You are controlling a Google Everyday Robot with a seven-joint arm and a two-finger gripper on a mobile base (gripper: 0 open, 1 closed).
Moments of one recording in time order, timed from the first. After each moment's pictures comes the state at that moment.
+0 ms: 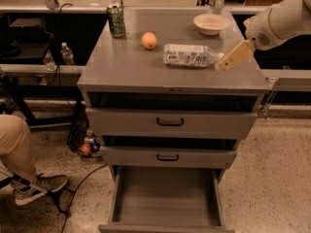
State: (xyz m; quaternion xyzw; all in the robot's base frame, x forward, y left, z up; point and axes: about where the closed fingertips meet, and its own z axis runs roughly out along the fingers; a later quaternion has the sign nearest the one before) arm 0.674 -0.231 0.928 -0.46 0.80 0.02 0.39
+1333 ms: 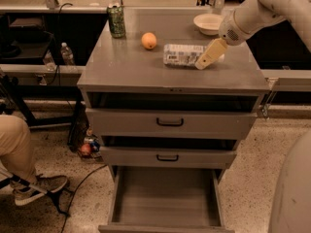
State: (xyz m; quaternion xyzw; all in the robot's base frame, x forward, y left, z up) arm 0.736 -0.185 0.888 -0.48 0.81 0.03 0.33
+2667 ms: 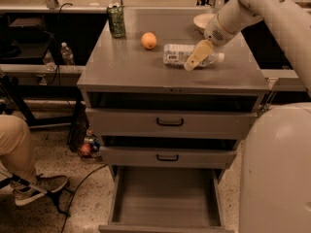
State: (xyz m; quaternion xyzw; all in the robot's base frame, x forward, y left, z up) arm 0.754 -0.150 0.862 -0.49 0.82 0.07 0.29
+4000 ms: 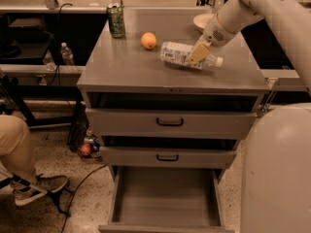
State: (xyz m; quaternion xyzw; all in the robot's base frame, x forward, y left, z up) arm 0.739 -0.145 0.866 -0.52 0.80 0.09 0.28
